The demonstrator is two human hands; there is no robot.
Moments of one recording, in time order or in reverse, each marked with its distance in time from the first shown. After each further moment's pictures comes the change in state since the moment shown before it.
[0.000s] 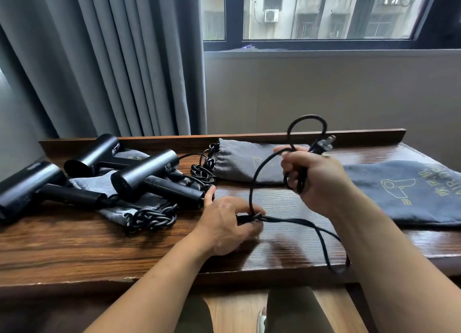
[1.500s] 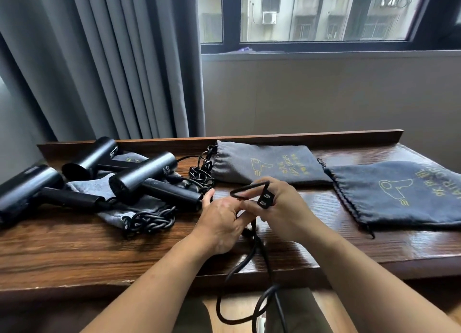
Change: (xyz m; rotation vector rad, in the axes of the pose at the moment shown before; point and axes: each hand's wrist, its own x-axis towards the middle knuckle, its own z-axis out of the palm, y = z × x) left_hand 0.006 0.005 0.002 0.022 0.066 -0.057; right_hand -0.009 0.063 0.006 -0.852 -0.187 -0.347
